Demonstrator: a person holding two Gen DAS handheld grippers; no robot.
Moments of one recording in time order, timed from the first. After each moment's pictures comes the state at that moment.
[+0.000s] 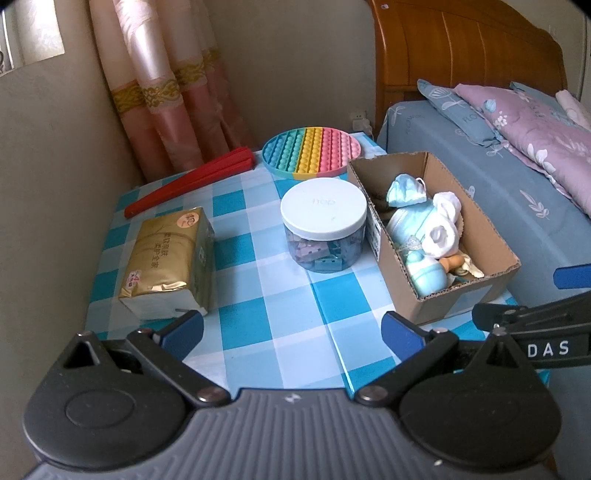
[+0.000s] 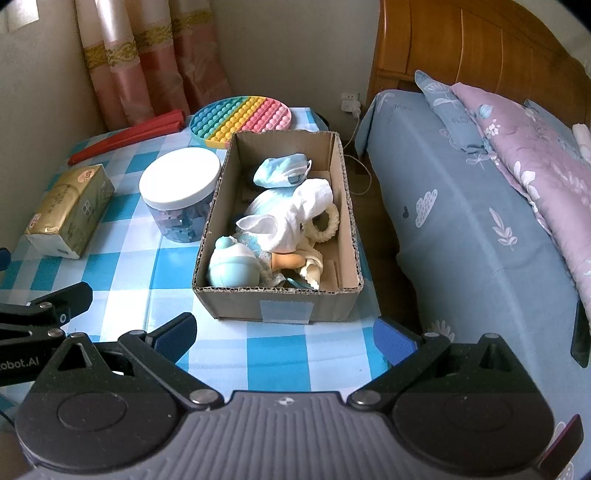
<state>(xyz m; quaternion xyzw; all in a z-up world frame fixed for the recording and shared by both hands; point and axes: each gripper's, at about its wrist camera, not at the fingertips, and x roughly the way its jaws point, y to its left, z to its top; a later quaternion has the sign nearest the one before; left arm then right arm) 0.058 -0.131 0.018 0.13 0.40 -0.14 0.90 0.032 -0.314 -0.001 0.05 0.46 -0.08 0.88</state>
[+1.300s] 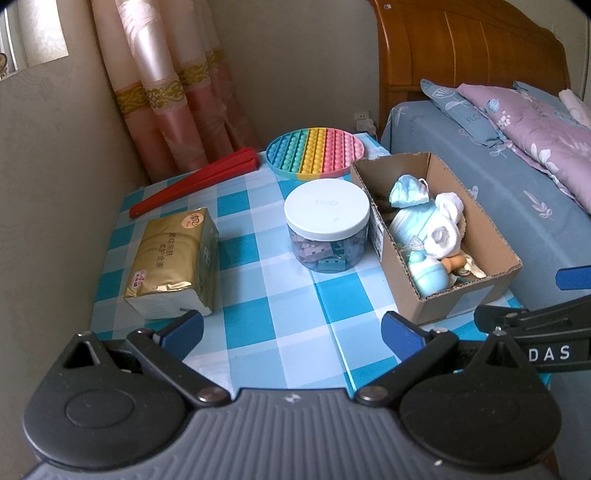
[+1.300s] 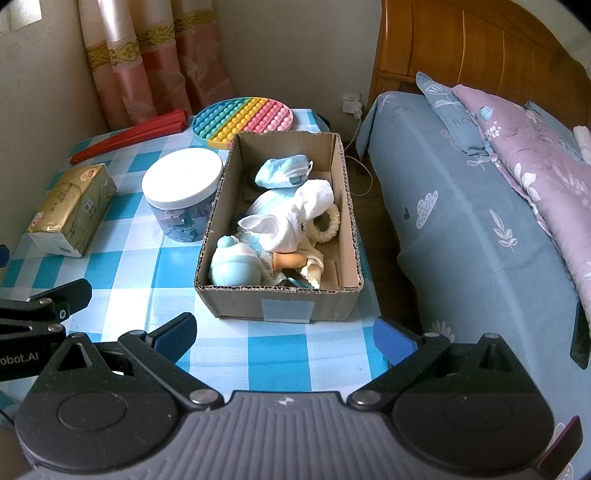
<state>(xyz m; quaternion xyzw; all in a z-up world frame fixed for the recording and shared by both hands) 0.057 -0.132 0.020 0.13 0.40 -0.13 0.90 0.032 -0.314 0.001 0.05 0.45 -0.08 0.89</state>
